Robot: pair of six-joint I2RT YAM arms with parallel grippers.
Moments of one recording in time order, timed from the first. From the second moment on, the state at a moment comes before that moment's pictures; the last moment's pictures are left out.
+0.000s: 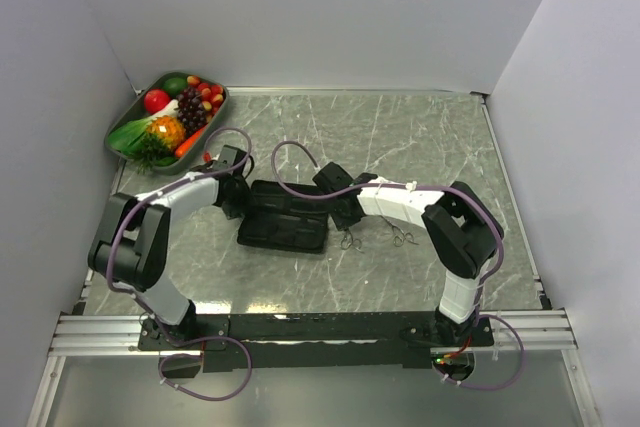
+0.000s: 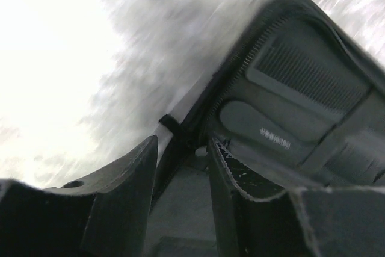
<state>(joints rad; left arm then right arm) -0.33 1.64 0.94 -0.43 -0.13 -0.81 0.75 1.81 1.13 -0.54 0.21 0.27</state>
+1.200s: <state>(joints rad) -0.43 1.46 0.76 -0.65 0.02 -0.80 0.80 1.66 1.20 -0.80 0.21 0.28</state>
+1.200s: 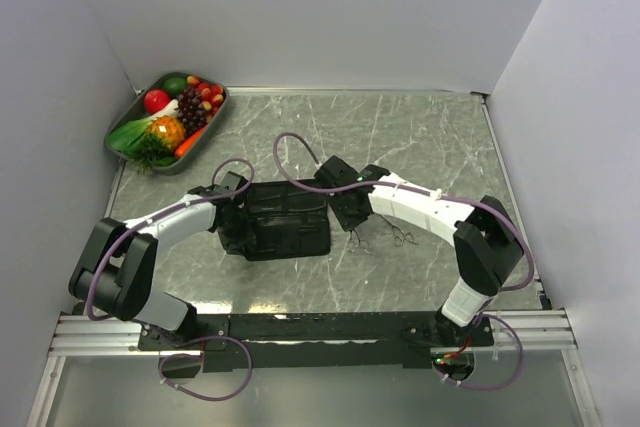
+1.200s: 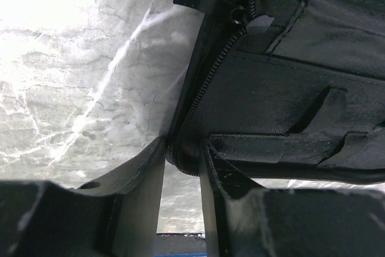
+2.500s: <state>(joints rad) -0.23 1.54 0.83 -0.60 0.10 -0.72 1.06 1.86 1.34 -0.90 0.12 -0.17</state>
